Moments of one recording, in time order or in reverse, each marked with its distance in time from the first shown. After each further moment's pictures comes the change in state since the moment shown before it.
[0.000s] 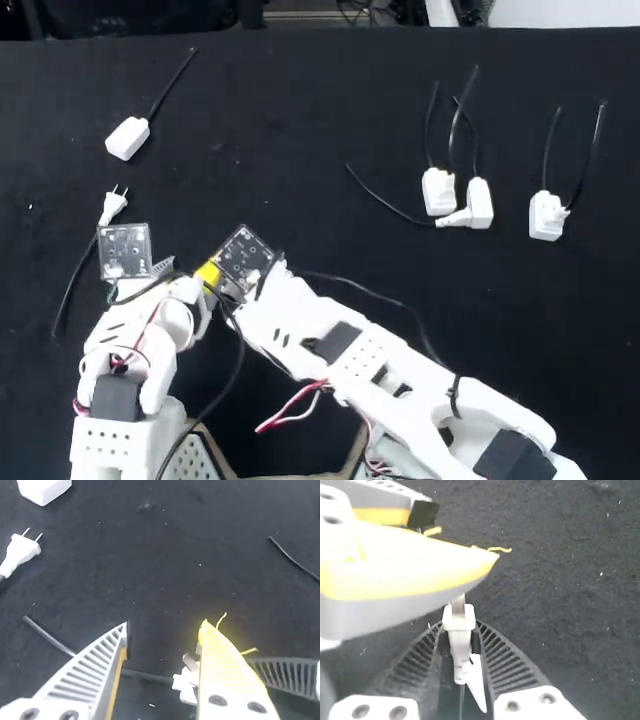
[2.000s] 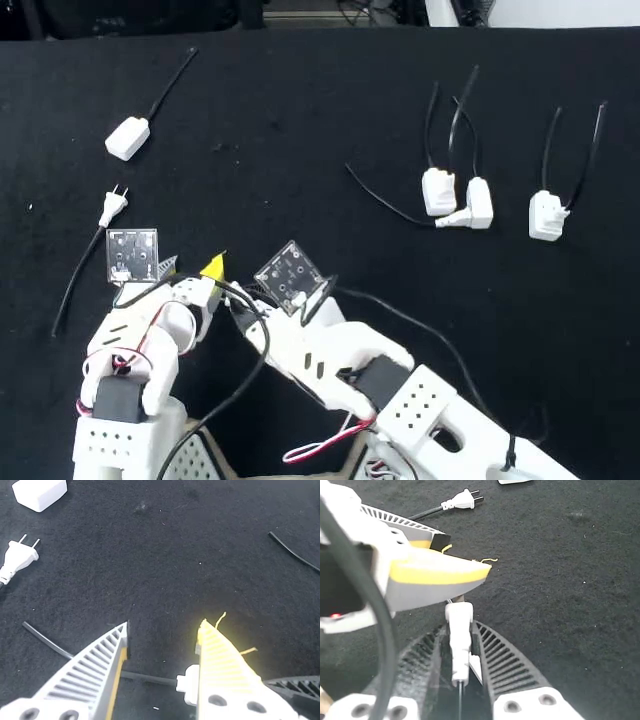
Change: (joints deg) left arm 0.4 -1.9 2.7 -0.5 -2.5; right arm -0.3 -32.9 11.8 10.4 -6.6
